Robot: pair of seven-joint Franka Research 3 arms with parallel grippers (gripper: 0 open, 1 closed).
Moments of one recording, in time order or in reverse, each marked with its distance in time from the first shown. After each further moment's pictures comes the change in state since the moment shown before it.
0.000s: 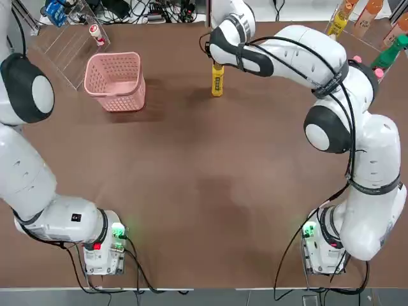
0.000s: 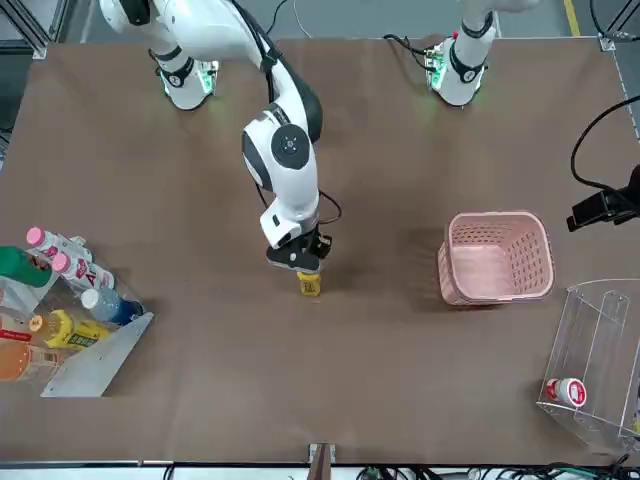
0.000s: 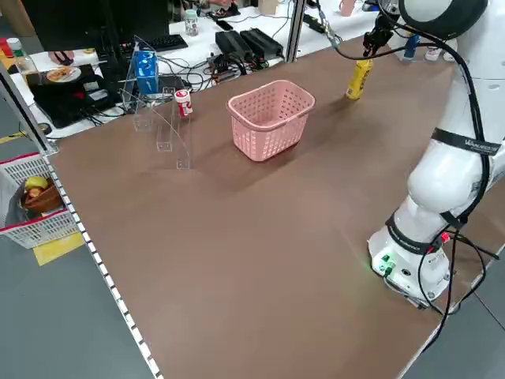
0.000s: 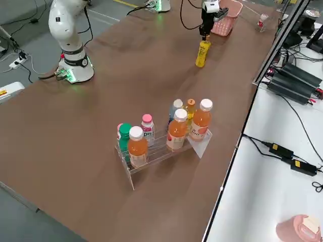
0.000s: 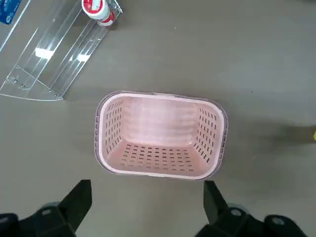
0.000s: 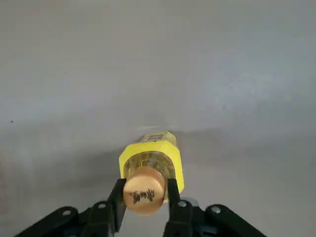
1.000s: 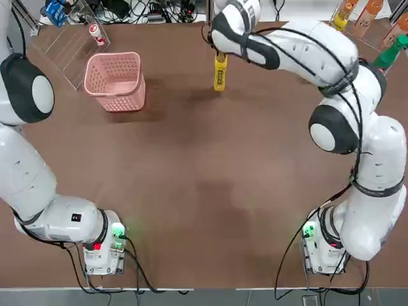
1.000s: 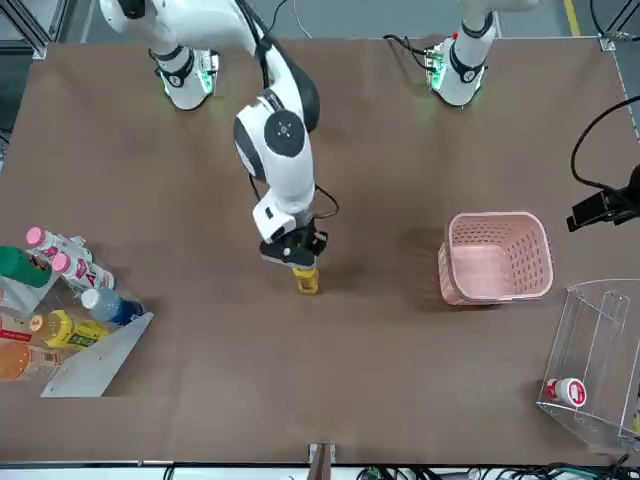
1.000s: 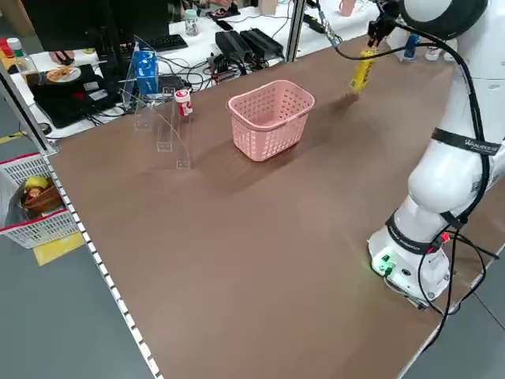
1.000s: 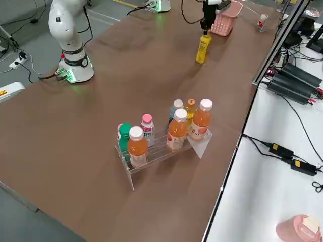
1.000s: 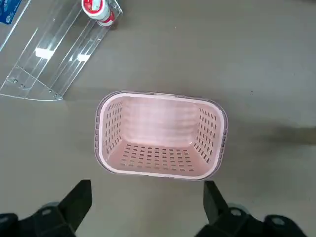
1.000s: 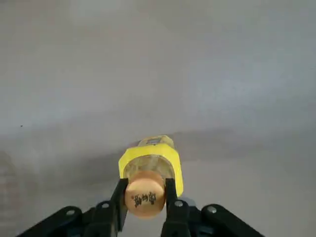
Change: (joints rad) left arm 0.000 0.000 0.000 0.000 0.000 0.000 0.000; right arm 0.002 -0.096 -0.019 0.035 -0.001 -0.152 0.000
